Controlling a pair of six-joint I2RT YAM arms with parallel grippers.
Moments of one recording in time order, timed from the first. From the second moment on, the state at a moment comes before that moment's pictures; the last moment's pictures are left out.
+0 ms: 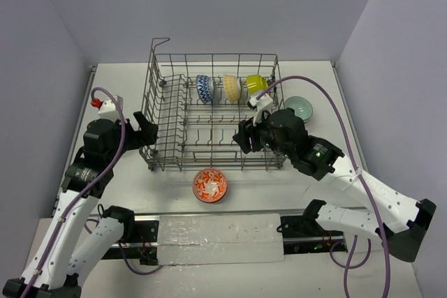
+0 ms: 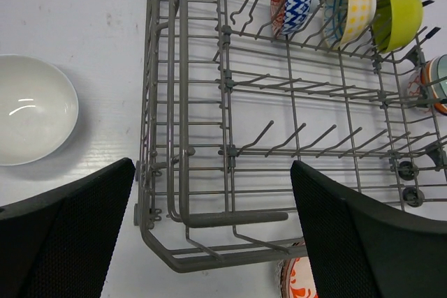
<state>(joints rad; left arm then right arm) -0.27 0.69 0.82 -0.53 -0.05 -0.41 0.84 0.96 0.99 -0.44 0.09 0.17</state>
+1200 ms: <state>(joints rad) 0.02 0.93 0.93 -0.58 -0.38 -0.41 0.84 0.90 1.10 -0.45 -0.01 0.12</state>
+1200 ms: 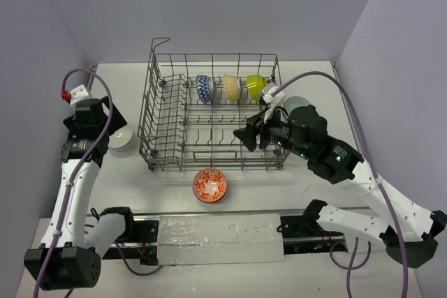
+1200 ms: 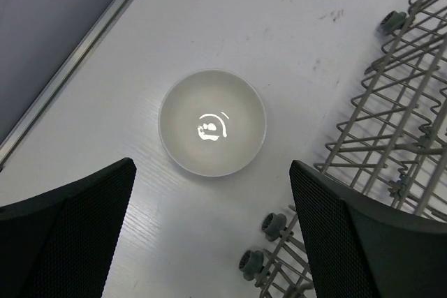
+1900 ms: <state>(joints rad) 0.28 1.27 0.93 -0.54 -0.25 -0.52 0.84 0.81 1.07 -0.42 -0.01 0.12</state>
